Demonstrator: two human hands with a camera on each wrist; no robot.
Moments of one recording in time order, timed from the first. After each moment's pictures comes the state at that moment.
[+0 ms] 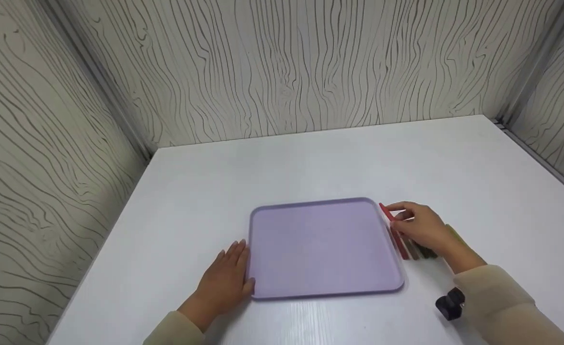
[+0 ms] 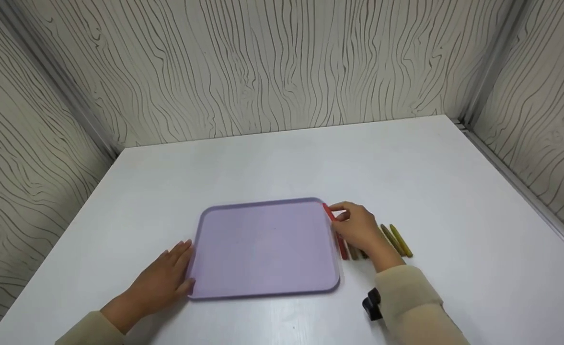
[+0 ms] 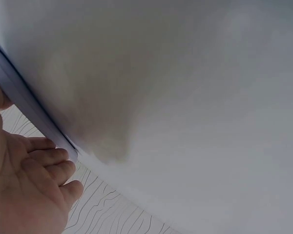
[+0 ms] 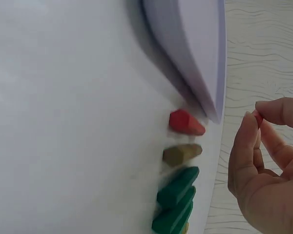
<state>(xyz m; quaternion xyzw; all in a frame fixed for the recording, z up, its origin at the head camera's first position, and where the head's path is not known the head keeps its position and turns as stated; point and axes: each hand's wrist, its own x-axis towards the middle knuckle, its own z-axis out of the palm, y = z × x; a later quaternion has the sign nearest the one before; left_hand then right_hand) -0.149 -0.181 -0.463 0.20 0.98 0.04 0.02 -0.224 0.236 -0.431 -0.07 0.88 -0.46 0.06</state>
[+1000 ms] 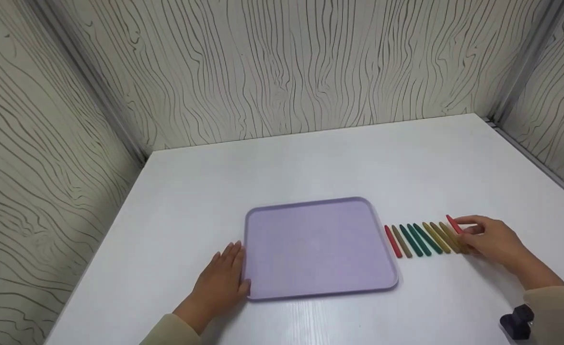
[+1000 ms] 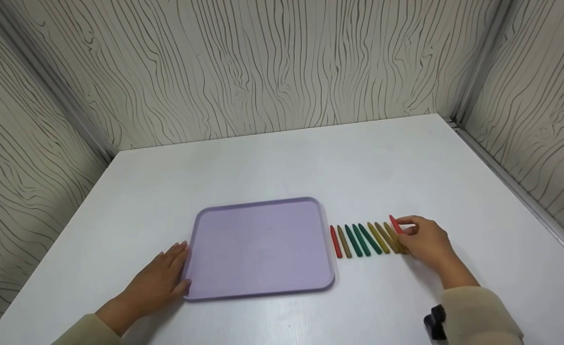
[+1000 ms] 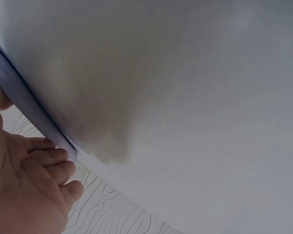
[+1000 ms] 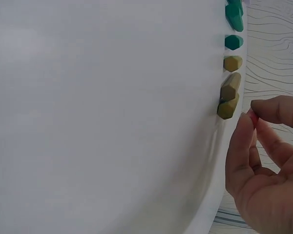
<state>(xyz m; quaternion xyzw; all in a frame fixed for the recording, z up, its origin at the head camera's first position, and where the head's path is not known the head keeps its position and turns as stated) -0.147 -0.181 -0.460 0.20 0.98 0.05 0.02 -0.192 0.353 -0.449 0.01 0.93 -0.36 0.04</state>
